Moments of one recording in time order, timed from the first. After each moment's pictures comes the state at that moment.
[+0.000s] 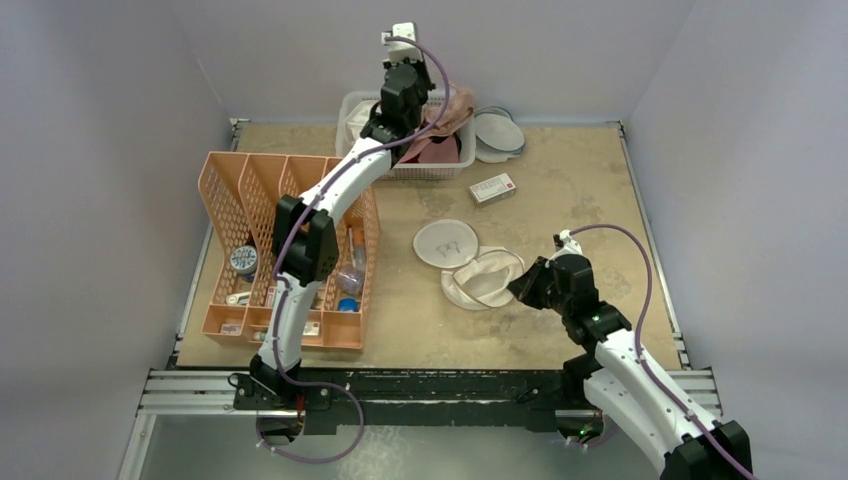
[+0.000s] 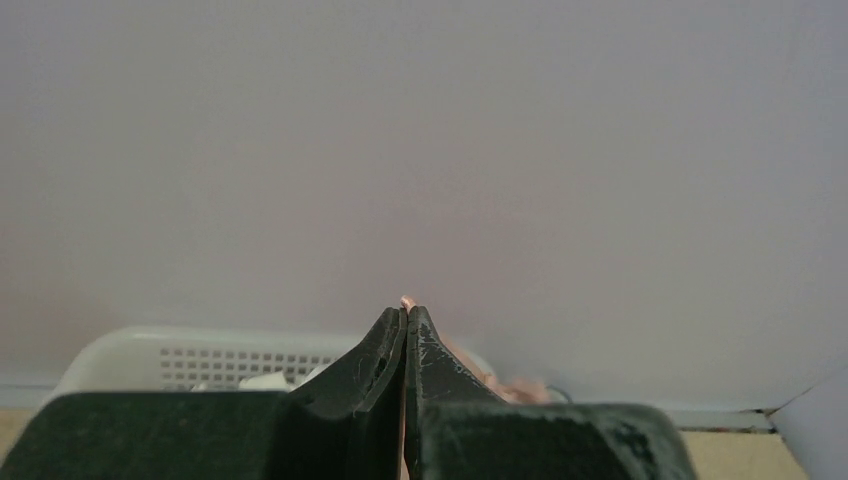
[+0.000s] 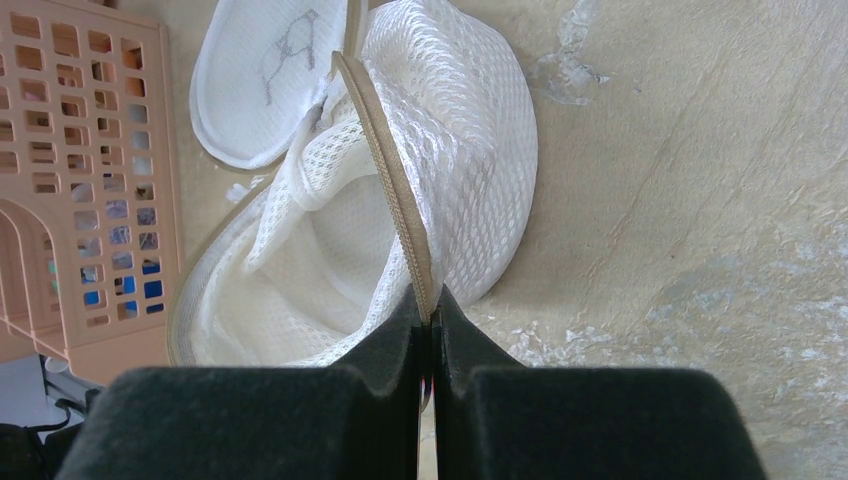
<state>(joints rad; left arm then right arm) -0.52 2.28 2.20 0.29 -0.46 -0.17 0.35 0.69 0.33 -0.27 -0.07 0.71</state>
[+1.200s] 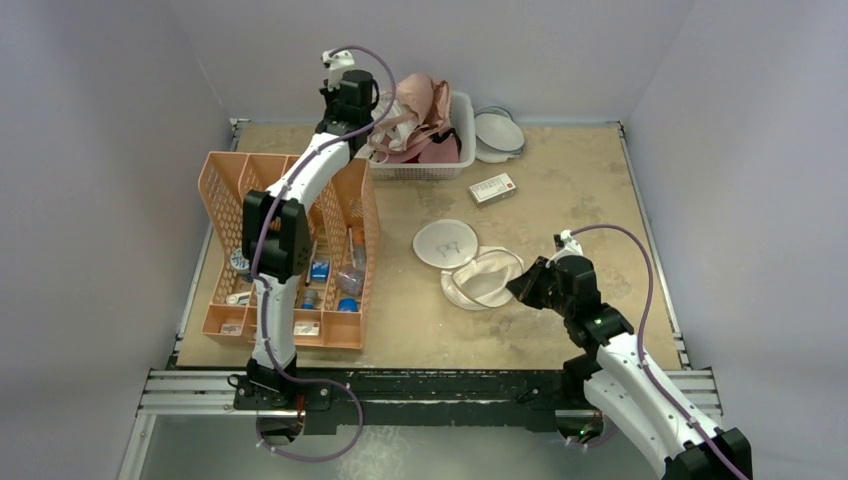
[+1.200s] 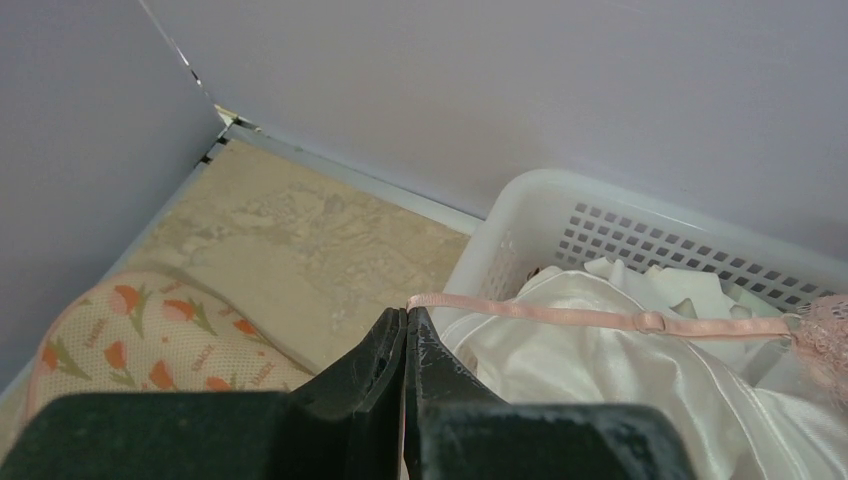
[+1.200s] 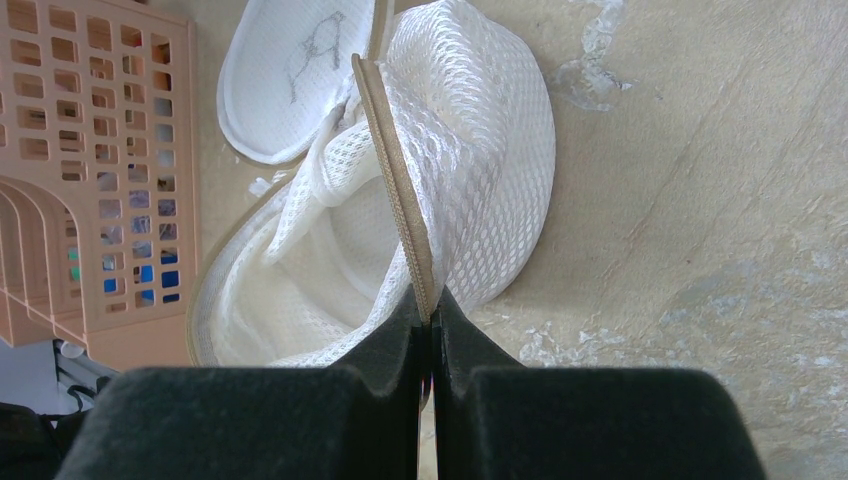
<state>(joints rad) -0.32 2.19 2.01 -0.14 -0.78 -0.19 0.35 0.65 0.33 -0.27 -0.10 0.70</state>
